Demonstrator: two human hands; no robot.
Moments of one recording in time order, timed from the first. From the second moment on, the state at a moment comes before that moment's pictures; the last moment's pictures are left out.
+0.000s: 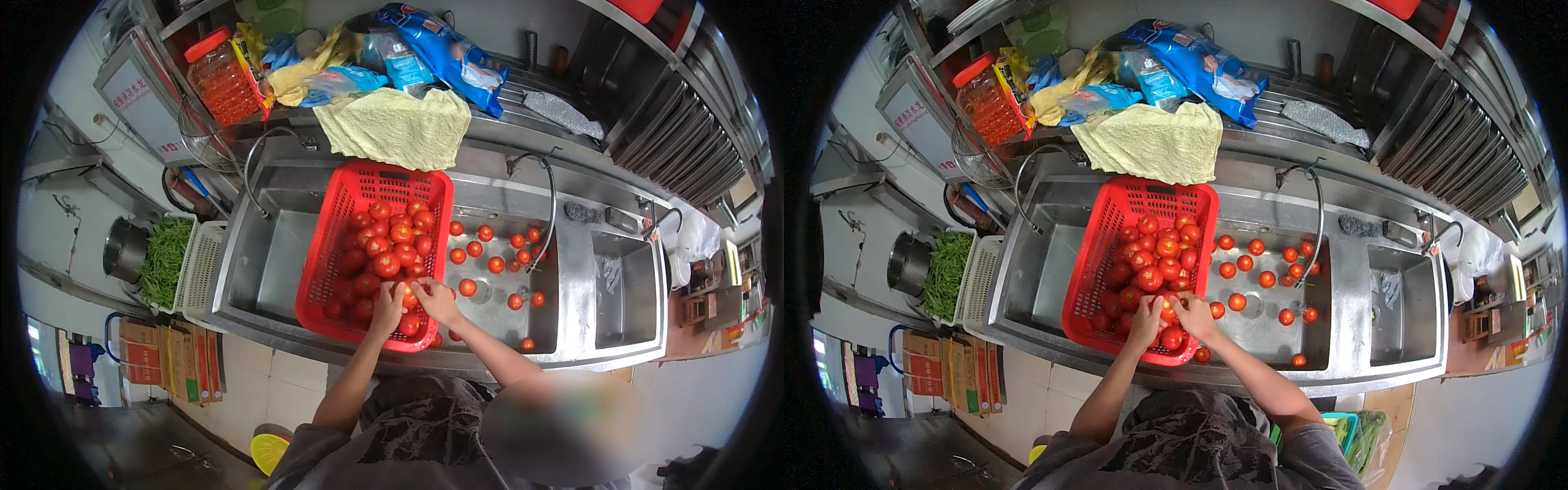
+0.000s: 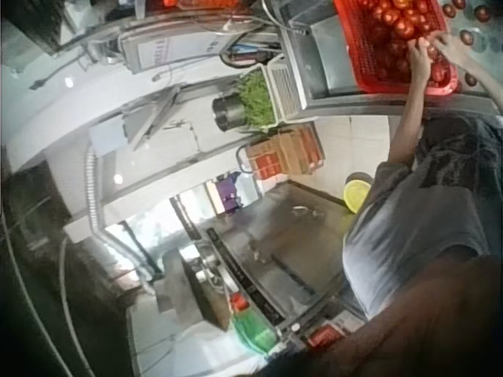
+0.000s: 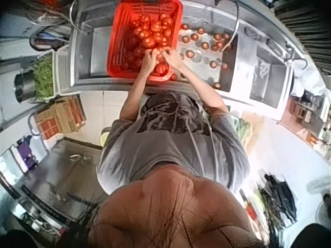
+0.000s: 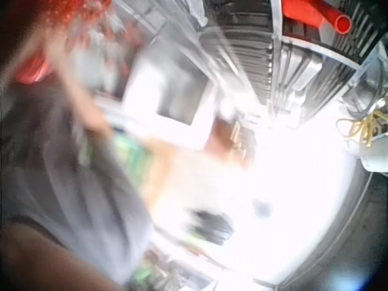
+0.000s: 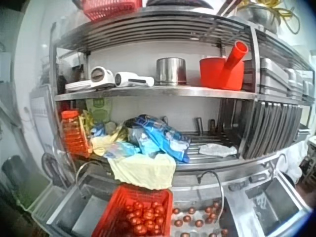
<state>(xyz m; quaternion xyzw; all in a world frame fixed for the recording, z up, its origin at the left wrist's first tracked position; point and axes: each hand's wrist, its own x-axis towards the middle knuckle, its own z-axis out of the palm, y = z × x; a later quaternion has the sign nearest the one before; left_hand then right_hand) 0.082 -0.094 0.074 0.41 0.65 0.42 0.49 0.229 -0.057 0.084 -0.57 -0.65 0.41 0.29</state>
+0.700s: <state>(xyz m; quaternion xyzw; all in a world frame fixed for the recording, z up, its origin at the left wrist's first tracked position) 0.052 -0.076 0.045 0.56 0.67 0.37 0.32 0.210 -0.071 0.070 -0.59 -0.65 0.35 0.32</state>
